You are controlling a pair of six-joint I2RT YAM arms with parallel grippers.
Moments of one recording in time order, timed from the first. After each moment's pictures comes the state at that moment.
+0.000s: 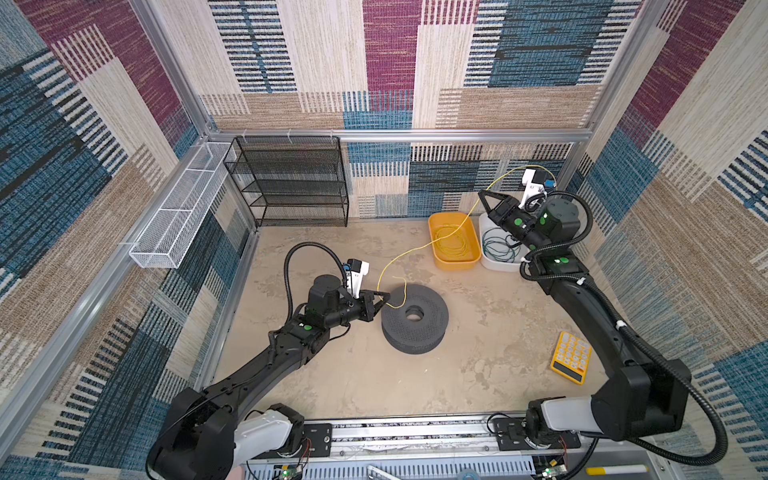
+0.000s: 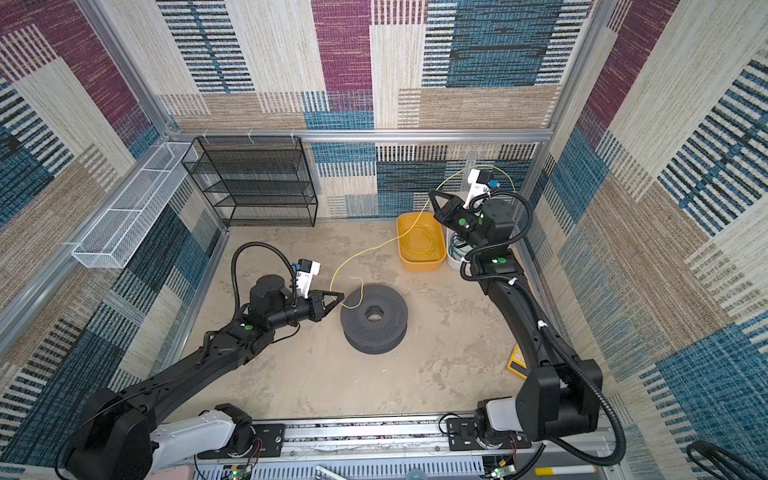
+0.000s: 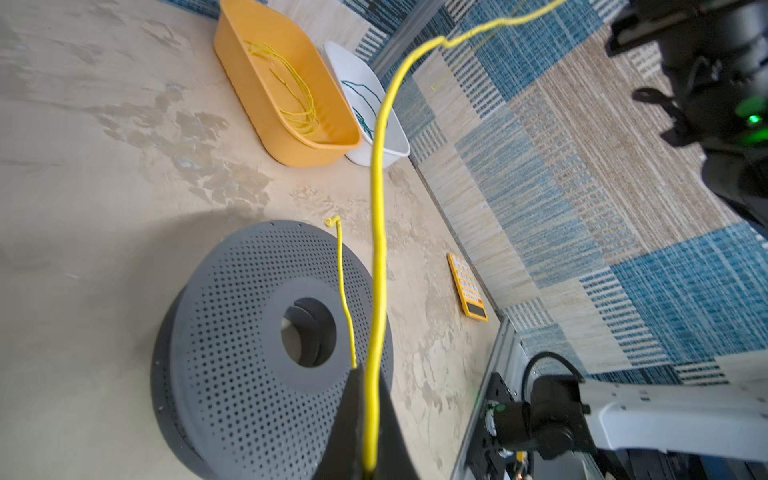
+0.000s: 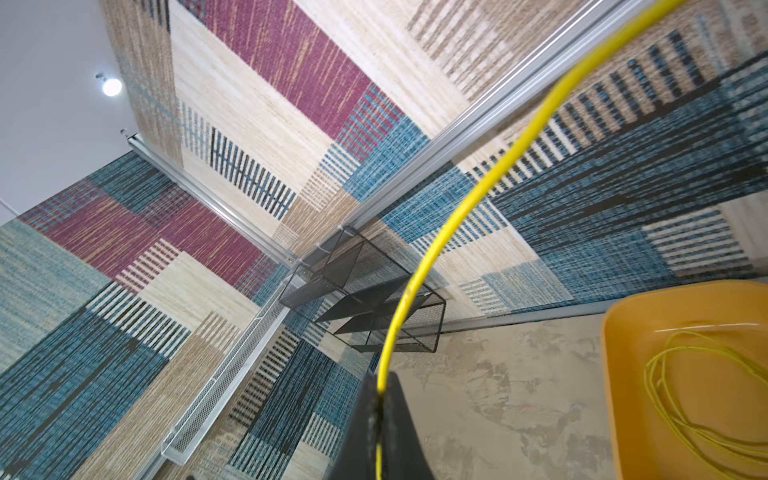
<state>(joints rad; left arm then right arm) -0.49 1.15 0.65 0.13 0.53 -0.57 0.09 1.39 1.23 0.24 -0.46 0.86</state>
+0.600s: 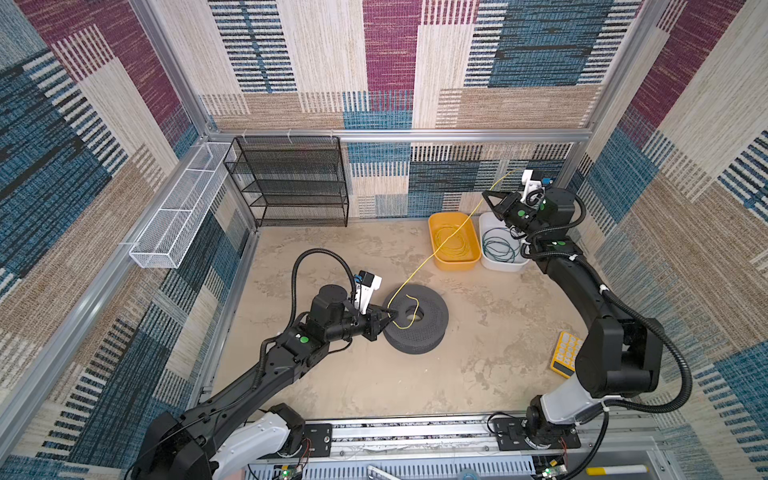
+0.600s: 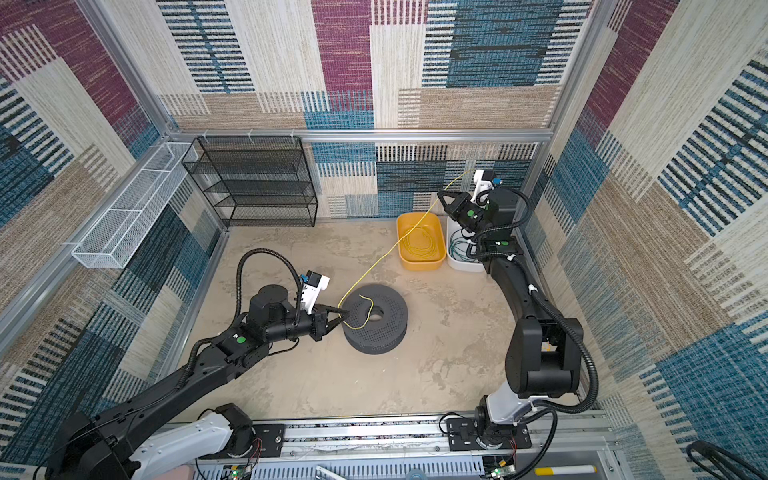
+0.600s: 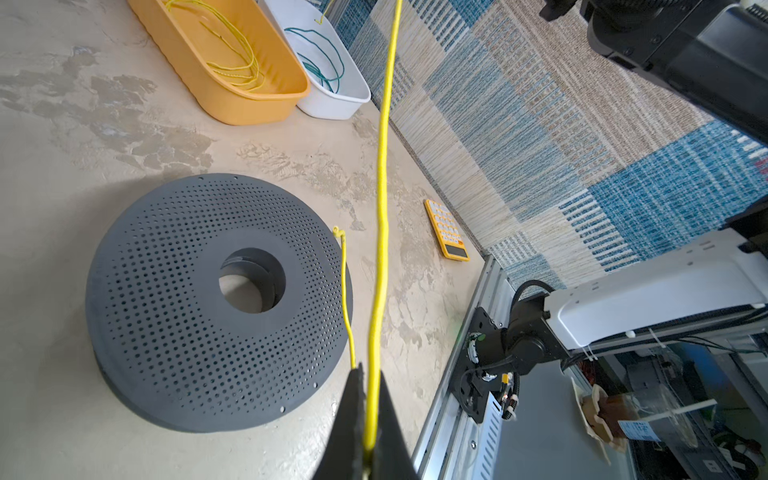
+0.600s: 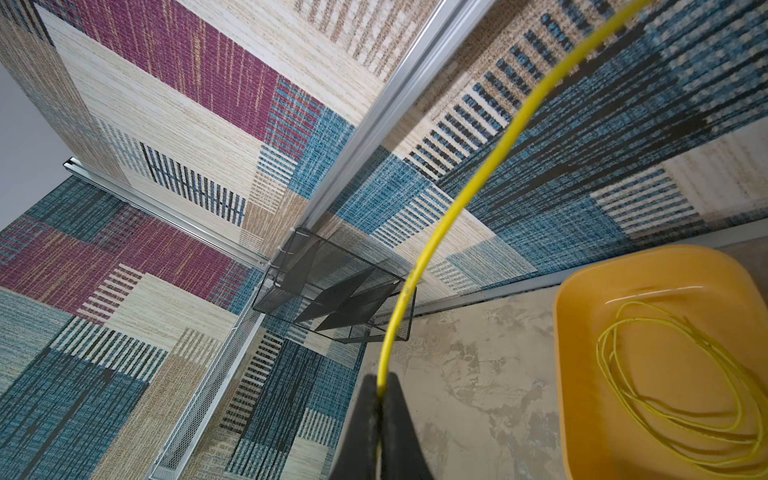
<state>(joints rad) -0.62 1.03 0.67 -0.05 0.50 -0.47 -0.02 1.60 1.34 0.23 -0.61 0.91</state>
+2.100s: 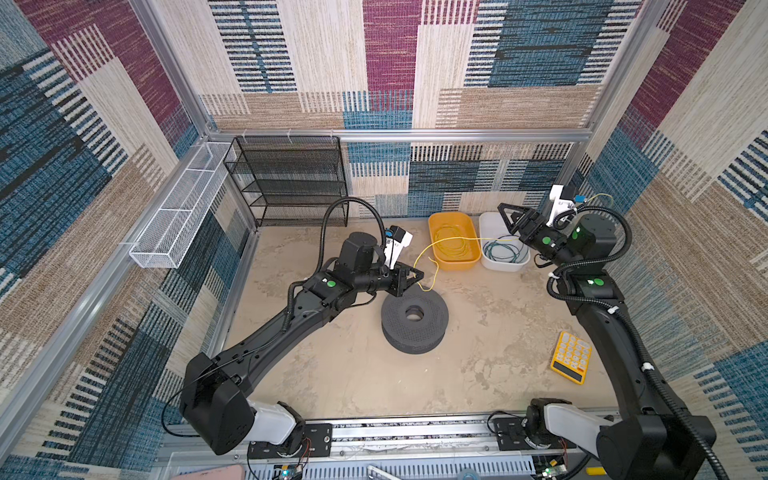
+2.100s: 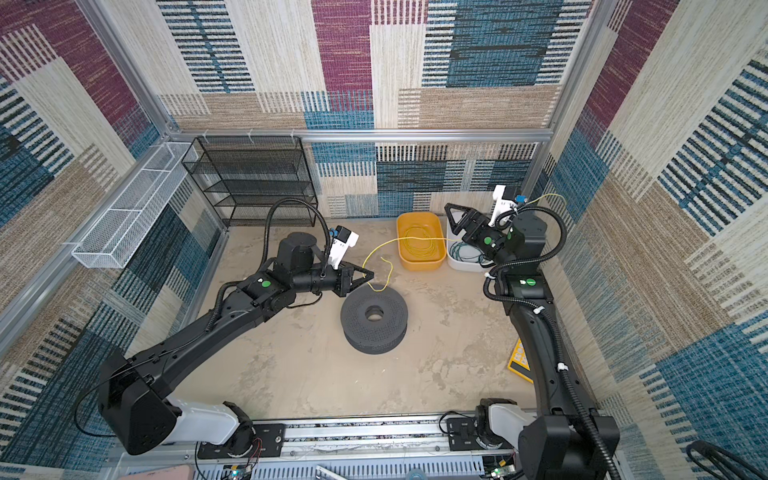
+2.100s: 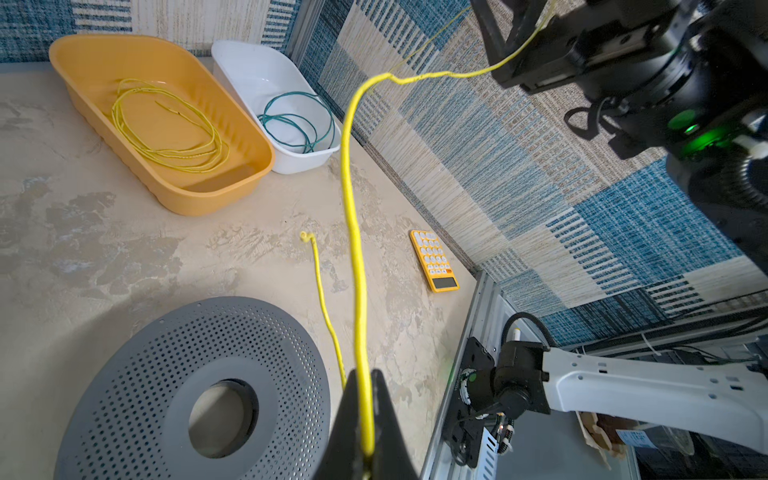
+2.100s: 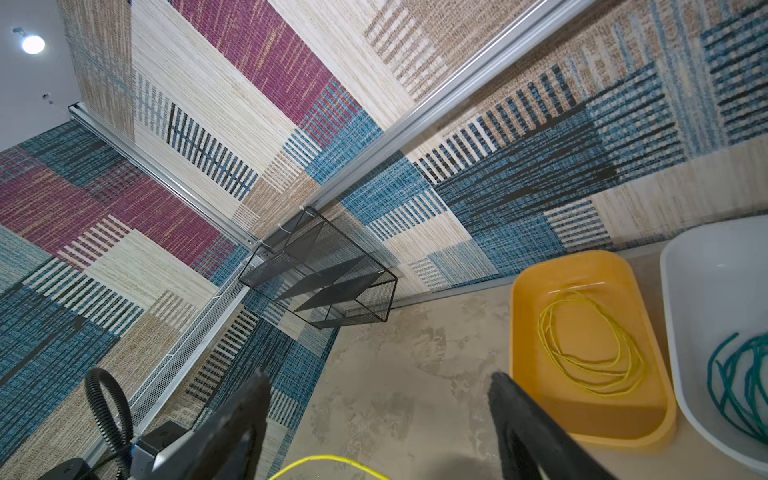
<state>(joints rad) -0.64 1.40 1.23 -0.26 0.53 -0.36 -0.04 1.13 1.09 0.01 -0.56 0.72</state>
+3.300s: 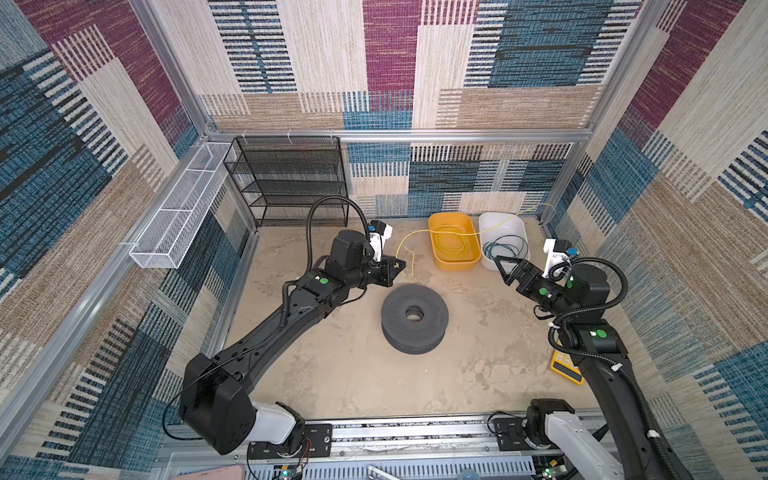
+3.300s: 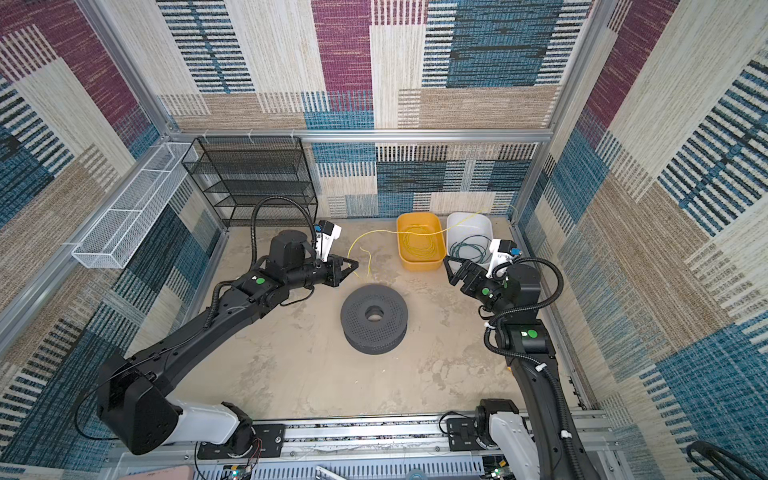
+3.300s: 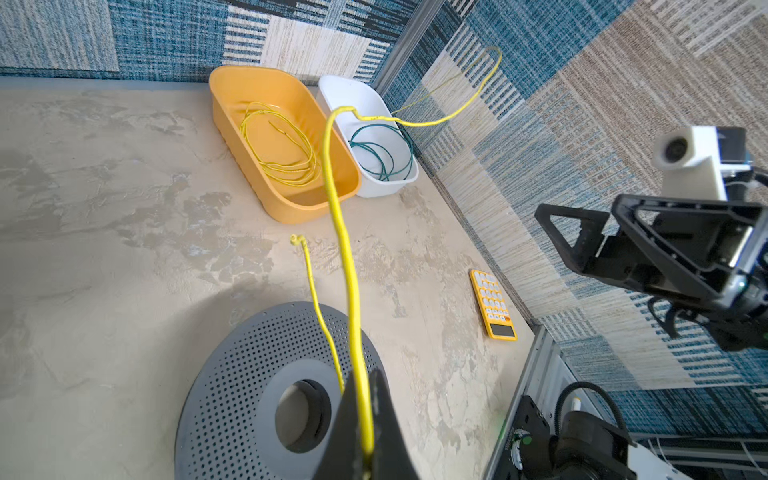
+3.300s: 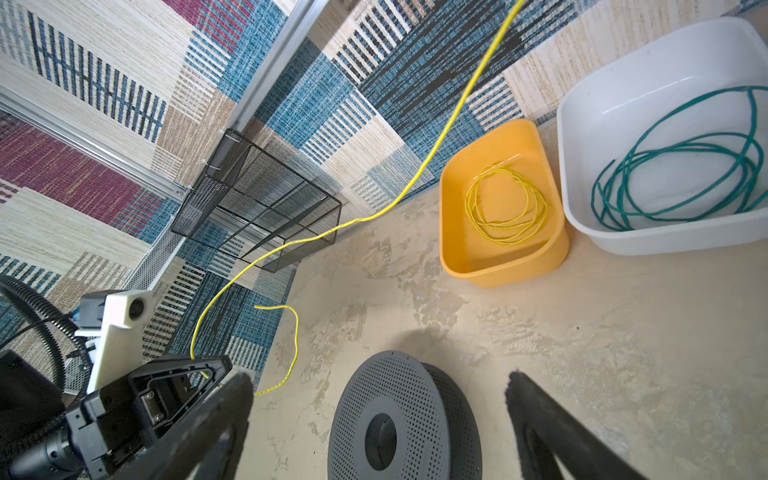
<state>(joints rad) -0.56 1.41 1.21 -0.25 0.39 -0.41 -0.04 0.81 0.78 -0.22 -0.50 0.66</state>
